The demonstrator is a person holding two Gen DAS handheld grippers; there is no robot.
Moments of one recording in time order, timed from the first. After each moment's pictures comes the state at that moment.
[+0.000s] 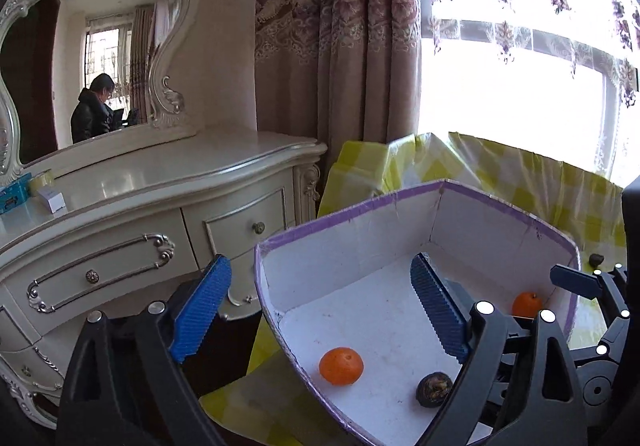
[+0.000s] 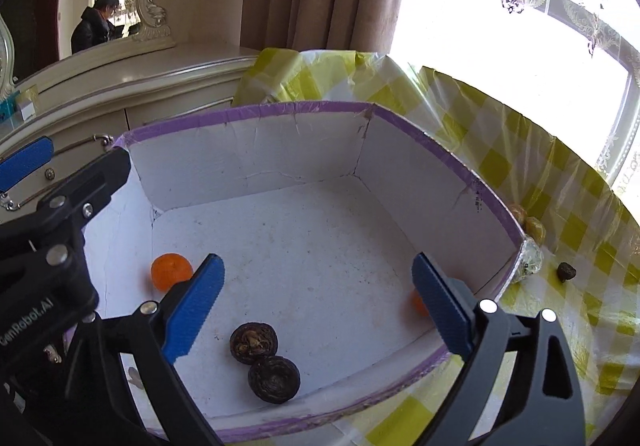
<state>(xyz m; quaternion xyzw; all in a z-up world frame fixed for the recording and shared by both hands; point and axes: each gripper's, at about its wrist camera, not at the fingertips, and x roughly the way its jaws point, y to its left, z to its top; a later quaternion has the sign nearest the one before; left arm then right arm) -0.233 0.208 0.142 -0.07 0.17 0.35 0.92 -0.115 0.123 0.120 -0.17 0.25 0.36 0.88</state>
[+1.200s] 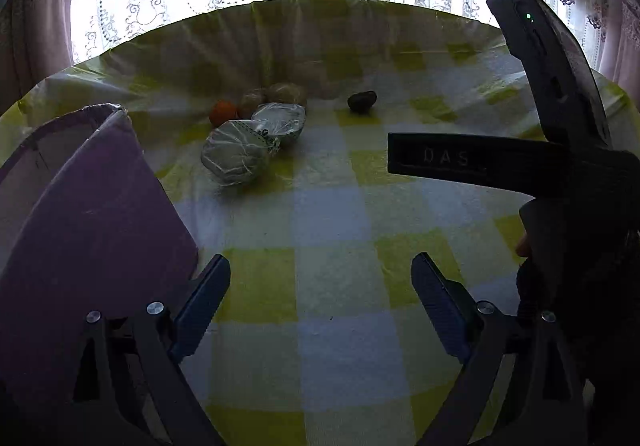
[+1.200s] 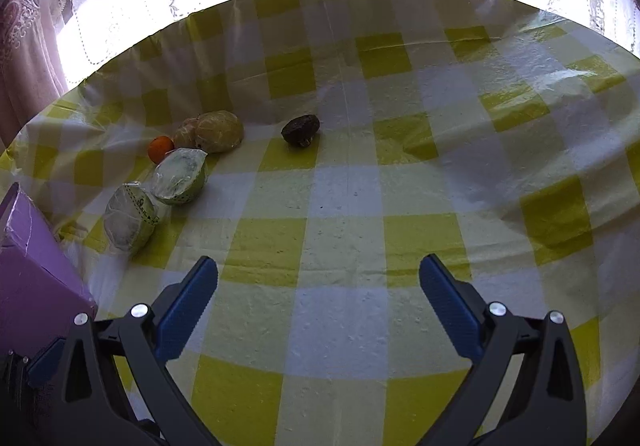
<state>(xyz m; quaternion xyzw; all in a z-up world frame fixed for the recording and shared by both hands) -0.020 -0.018 0.023 0.04 0.37 -0.06 0.93 0.091 -0.144 0.025 0.04 0.38 0.07 0.92</state>
